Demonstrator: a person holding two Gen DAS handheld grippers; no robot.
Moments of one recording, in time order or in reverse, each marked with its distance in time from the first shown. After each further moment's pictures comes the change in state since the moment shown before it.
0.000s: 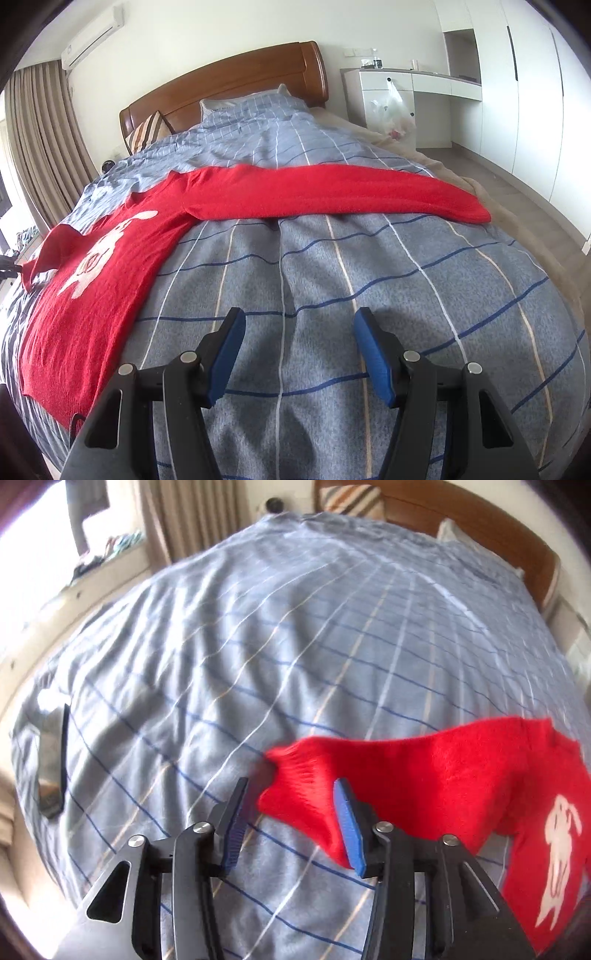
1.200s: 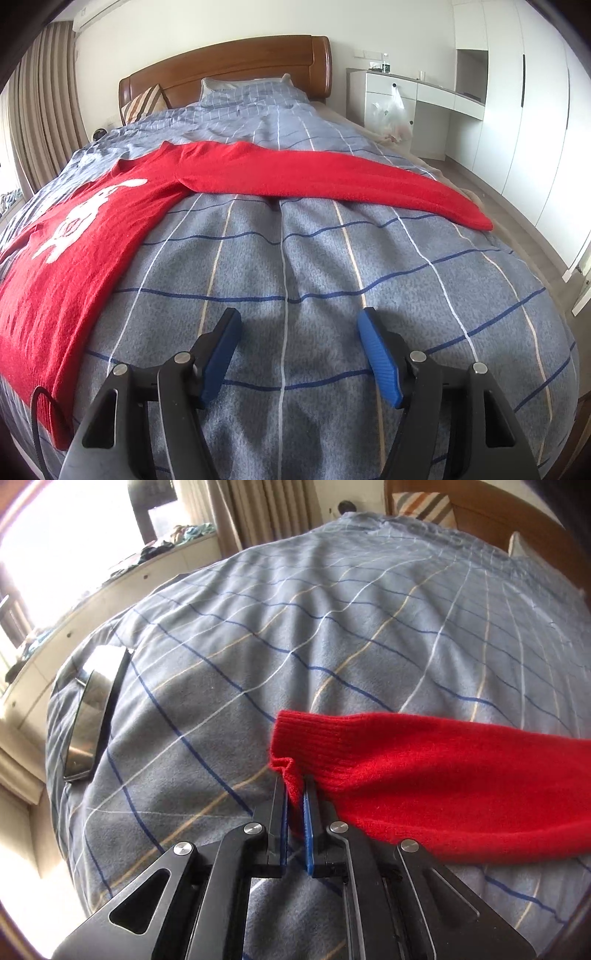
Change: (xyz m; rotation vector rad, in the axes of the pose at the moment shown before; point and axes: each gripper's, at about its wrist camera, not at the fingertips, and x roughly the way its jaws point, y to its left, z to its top) left arm 0.033 0.064 -0.030 -0.050 -0.094 0.239; right arm 0.013 0.018 -0.010 -0.106 0.033 -0.094
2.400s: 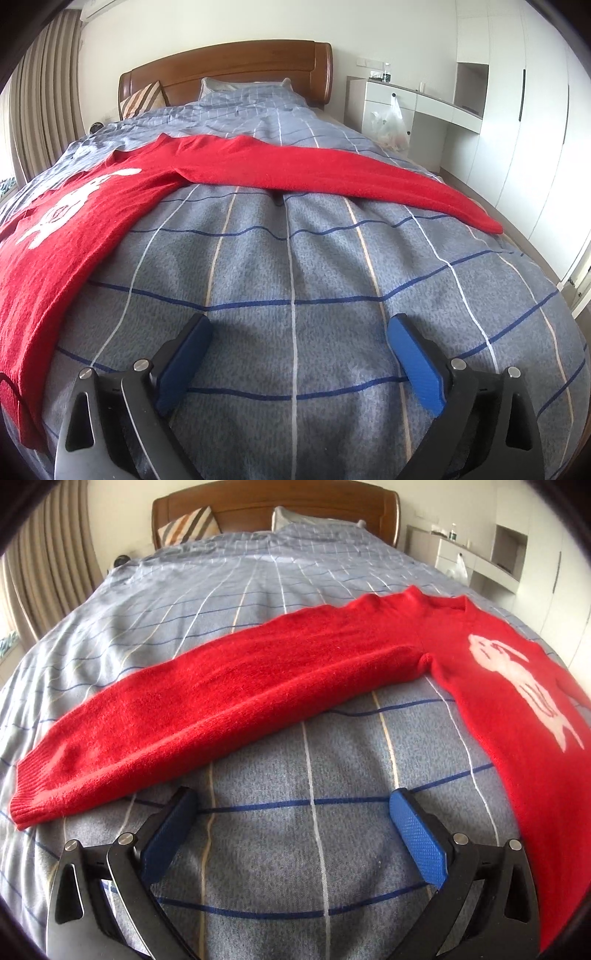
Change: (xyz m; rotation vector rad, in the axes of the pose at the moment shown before) left arm -0.055 -0.119 -0.086 0.569 -0.100 -0.584; right arm 0.018 0.012 -0.008 -0.041 -0.036 -0.051
